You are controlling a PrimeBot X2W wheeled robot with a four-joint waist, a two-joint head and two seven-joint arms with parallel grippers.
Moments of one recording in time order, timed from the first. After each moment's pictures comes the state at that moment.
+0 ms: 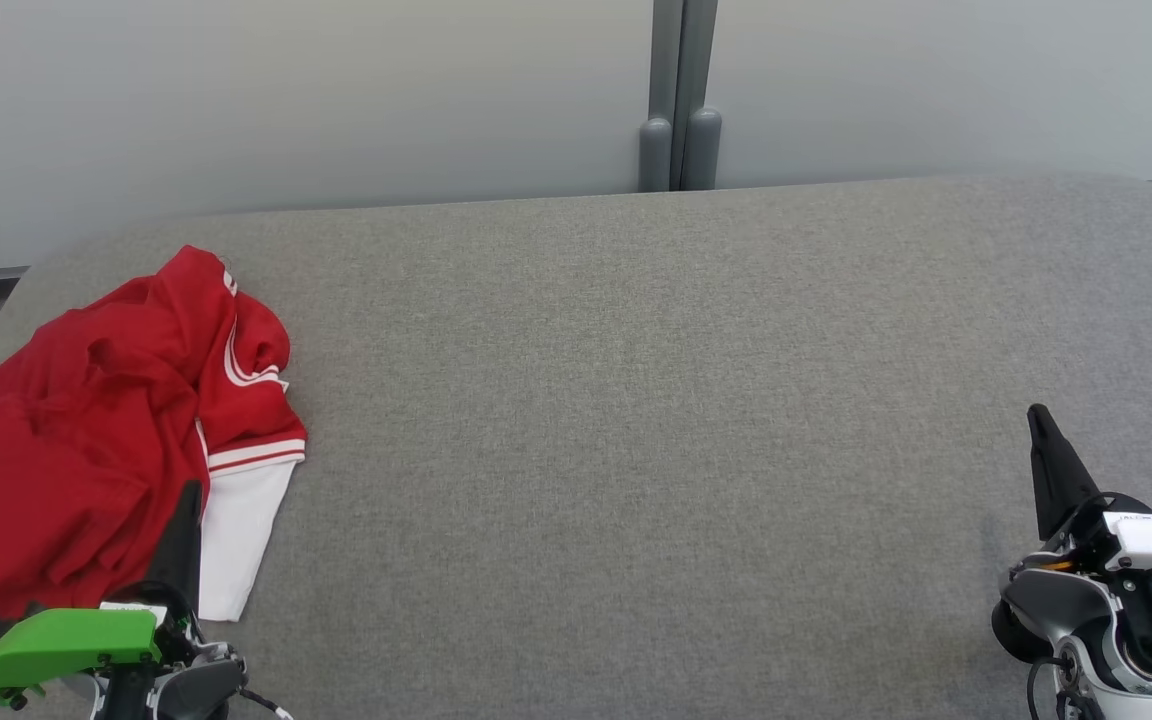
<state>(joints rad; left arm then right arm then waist) -0.05 0.04 0.07 0.28 -1.62 -0.12 0.10 -0.05 -0.04 -0.13 0.28 1.63 0.12 0.10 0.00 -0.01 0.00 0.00</state>
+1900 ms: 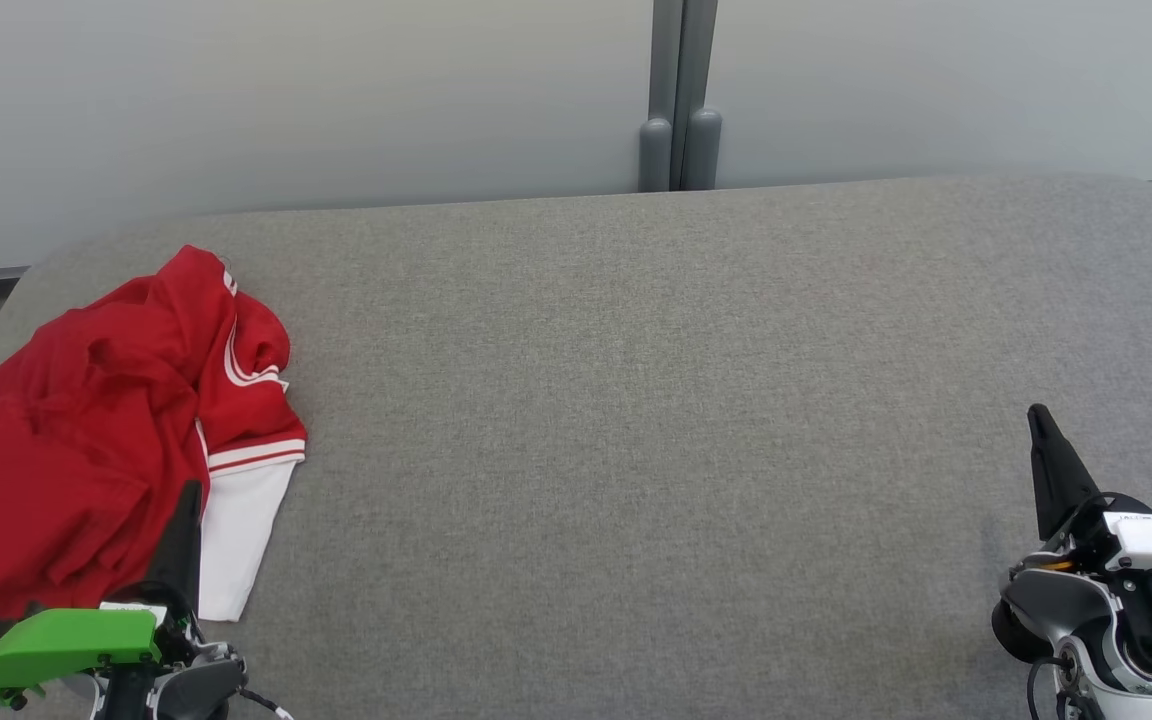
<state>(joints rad) -0.05 0.04 0.07 0.28 -1.62 -0.12 0.10 -0.05 -0.04 -0.13 0.28 1.63 0.12 0.10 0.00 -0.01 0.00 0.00</state>
